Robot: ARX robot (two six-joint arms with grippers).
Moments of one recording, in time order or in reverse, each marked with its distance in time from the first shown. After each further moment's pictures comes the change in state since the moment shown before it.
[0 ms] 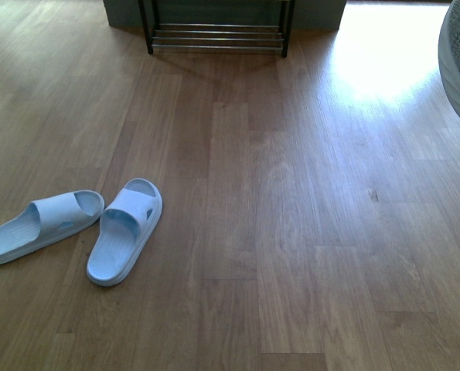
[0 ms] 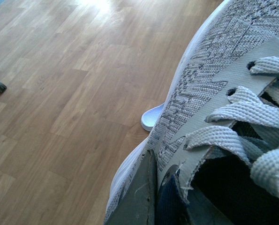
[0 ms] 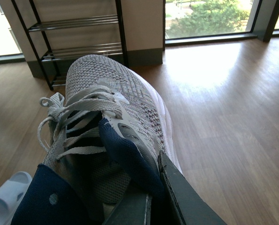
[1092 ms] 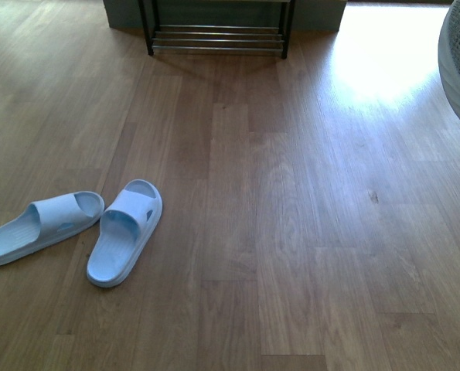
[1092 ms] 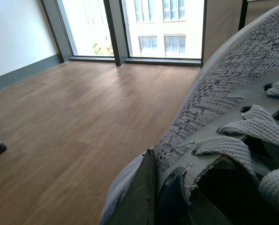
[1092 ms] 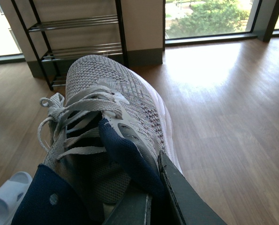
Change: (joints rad) left arm -0.034 -0.196 -0.259 0.828 -0.180 0.559; right arm 0.000 0.000 0.000 0.000 0.000 0.000
